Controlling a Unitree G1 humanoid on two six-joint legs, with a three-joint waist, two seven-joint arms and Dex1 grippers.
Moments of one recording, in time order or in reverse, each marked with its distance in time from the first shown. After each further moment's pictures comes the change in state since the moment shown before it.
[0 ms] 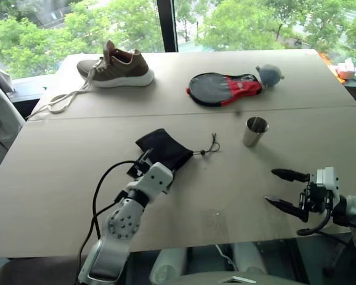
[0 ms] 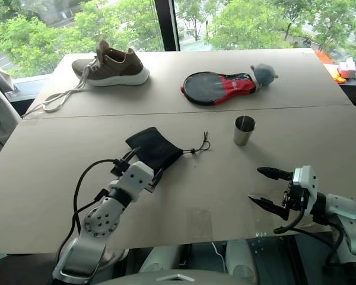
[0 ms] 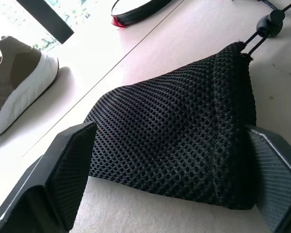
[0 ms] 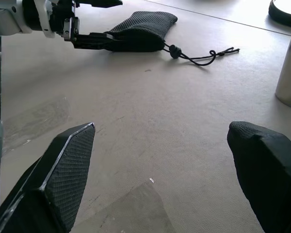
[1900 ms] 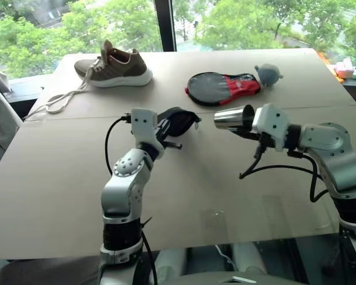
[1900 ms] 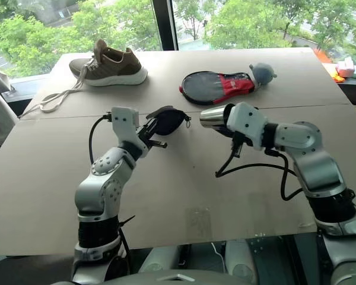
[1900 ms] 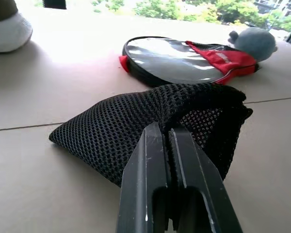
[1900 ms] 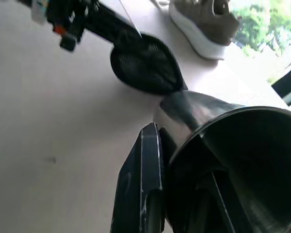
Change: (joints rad) left arm -0.547 -0.299 0.306 0.086 -0.588 0.599 -0.051; right arm -0.653 0.076 0.336 -0.274 -0.377 0.340 -0.355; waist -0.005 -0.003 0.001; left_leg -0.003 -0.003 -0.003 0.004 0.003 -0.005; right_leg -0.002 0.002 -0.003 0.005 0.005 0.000
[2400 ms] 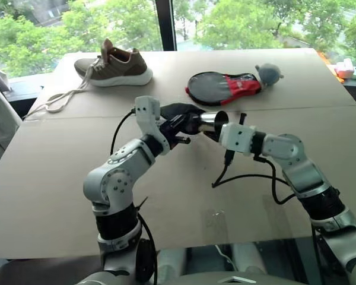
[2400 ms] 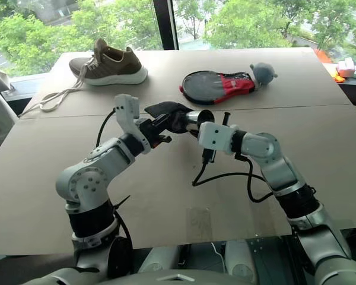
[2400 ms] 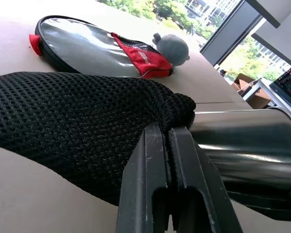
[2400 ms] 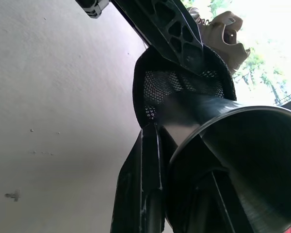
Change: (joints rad) left arm -0.093 0.010 0.152 -0.088 -0.369 0.340 0.003; right arm -0.029 0.107 0.165 0.249 -0.268 -0.361 -0.133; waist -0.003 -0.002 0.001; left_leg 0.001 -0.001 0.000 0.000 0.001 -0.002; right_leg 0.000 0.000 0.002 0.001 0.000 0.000
